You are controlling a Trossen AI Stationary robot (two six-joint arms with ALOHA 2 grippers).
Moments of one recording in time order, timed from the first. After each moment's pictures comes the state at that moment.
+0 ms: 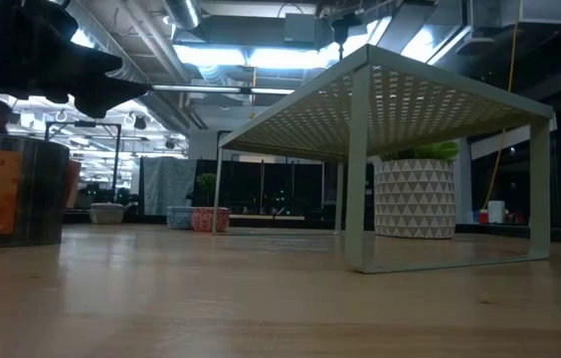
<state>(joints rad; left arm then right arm) -0.03 0.18 0.01 0.21 -0.14 -0.01 0.42 1.46 1.44 -0.02 0.26 0.06</state>
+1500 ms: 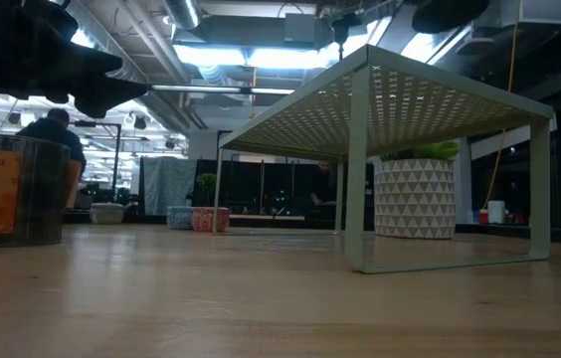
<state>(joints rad) -0.03 0.18 0.01 0.21 -0.14 -0.01 0.48 1.14 1.43 -0.70 0.53 0.19</state>
